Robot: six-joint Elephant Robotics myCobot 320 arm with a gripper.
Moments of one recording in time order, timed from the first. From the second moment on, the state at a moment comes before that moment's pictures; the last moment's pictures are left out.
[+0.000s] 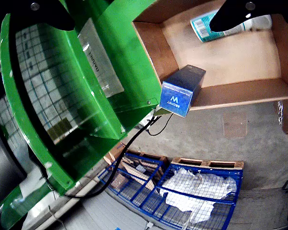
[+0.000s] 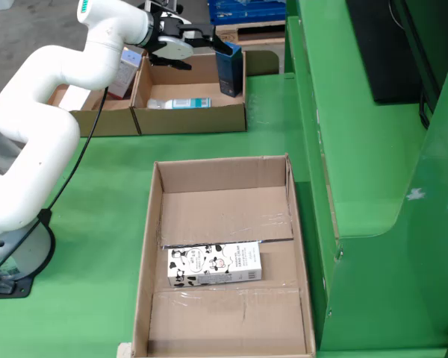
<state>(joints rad) 1.11 -1.31 -0.03 0.50 0.96 -0.30</state>
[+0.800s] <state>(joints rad) 0.89 -1.16 -0.02 0.50 0.96 -0.56</state>
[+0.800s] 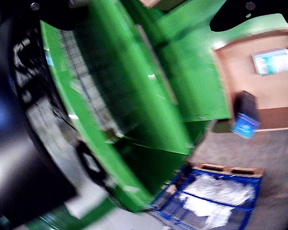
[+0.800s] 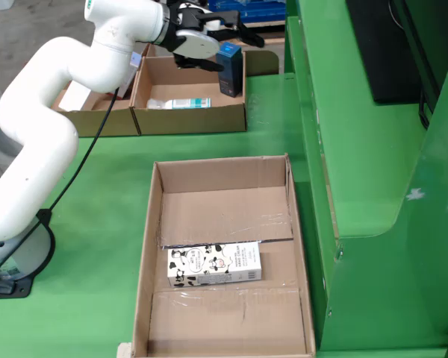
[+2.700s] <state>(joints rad) 0.59 -0.93 -0.02 0.50 0.96 -0.20</state>
